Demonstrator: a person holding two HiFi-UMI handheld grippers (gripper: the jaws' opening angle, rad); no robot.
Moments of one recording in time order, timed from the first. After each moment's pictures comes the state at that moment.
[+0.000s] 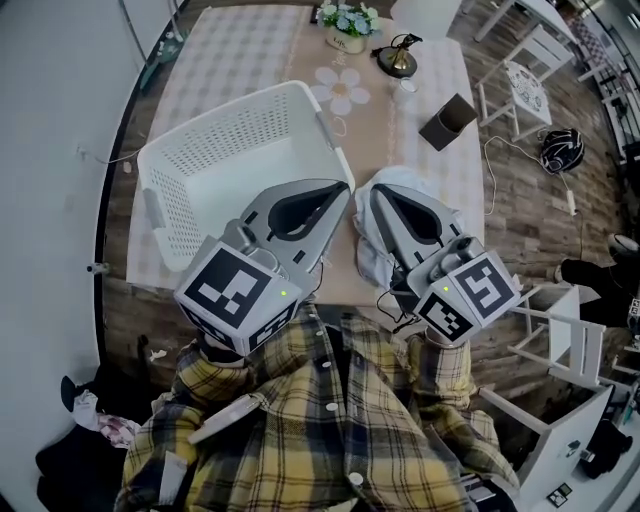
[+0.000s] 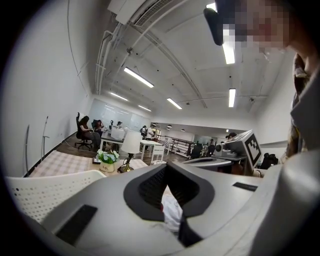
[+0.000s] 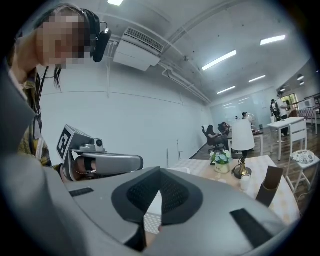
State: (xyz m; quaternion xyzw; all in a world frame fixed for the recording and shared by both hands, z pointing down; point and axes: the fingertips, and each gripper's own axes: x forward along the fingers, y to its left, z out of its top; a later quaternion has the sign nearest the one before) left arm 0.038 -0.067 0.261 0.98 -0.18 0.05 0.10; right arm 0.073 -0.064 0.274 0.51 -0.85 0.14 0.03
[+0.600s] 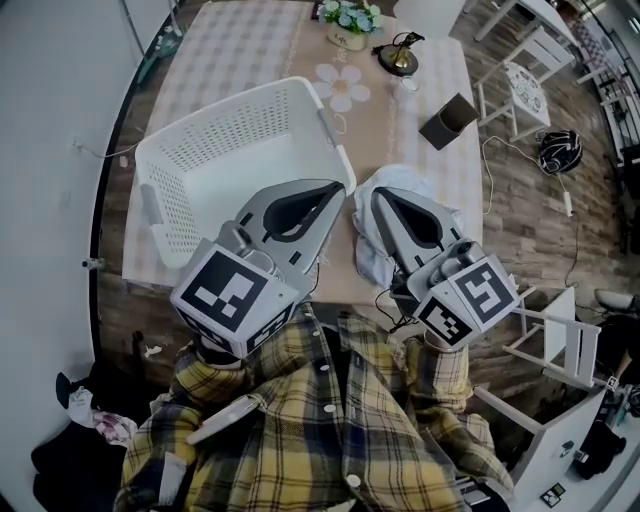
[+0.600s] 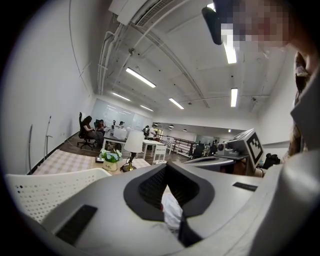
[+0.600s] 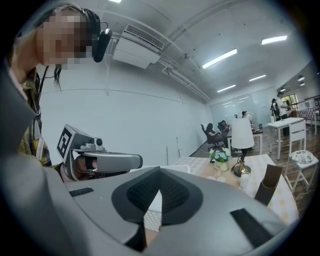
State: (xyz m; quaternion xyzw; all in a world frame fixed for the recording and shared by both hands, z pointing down) left arm 0.030 -0.070 0.266 0.97 -0.20 0.05 0.11; right arm 0.071 -0.061 0.279 0.51 -0.85 0.14 0.04
